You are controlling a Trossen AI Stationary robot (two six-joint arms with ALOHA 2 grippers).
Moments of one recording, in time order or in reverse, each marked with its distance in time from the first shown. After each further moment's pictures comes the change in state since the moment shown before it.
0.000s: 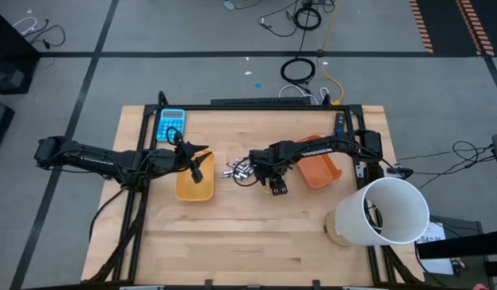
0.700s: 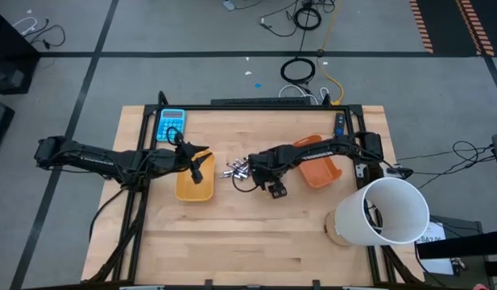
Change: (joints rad) left arm 0.000 0.000 0.000 0.000 0.017 0.000; right arm 0.030 -0.001 0.000 0.061 0.022 -0.078
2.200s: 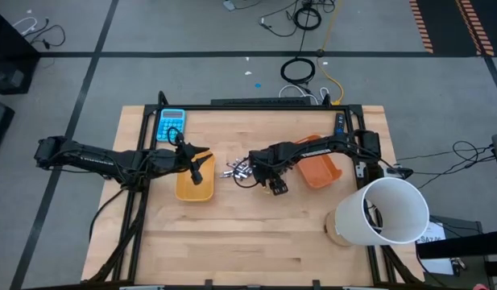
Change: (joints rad) left arm 0.000 0.000 0.000 -0.008 0.025 0.000; right arm -0.034 0.022 -0.019 0.010 -0.004 -0.056
